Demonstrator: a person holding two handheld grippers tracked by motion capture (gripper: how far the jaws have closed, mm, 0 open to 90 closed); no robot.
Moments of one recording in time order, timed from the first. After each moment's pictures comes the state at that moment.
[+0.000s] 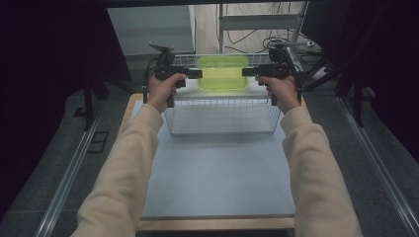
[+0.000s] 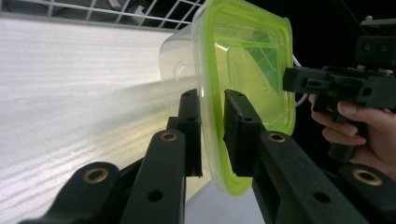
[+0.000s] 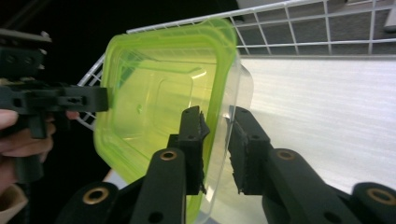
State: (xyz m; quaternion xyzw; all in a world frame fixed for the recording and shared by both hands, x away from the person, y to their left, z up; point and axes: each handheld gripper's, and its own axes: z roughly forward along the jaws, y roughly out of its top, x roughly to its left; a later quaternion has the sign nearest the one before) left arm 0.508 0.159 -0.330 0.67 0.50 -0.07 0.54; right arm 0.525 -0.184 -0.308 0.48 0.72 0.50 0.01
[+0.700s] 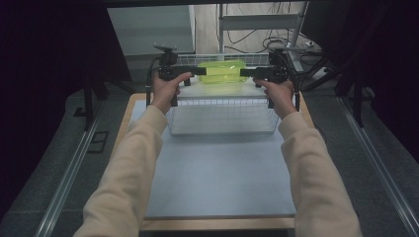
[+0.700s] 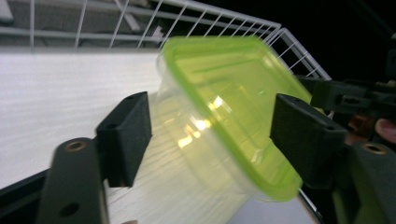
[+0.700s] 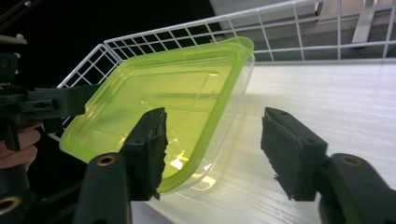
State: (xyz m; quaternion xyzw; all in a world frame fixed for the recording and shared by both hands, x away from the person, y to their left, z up) left arm 0.514 0.151 -0.334 0.66 0.50 -0.01 0.56; right arm 0.522 -0.183 -0.319 0.49 0.70 0.51 0.05
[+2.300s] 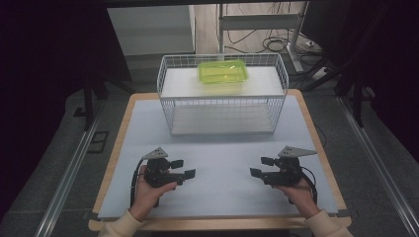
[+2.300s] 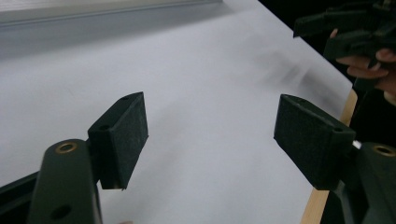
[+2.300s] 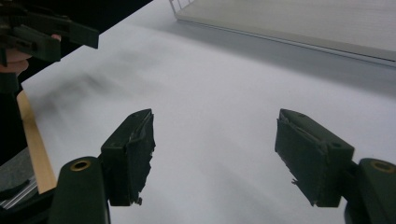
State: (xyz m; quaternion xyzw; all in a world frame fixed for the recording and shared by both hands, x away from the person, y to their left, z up) left arm 0.285 0.162 -0.500 0.75 0.42 0.01 0.50; right arm 0.316 -0.240 -0.487 0.36 0.79 0.49 0.06
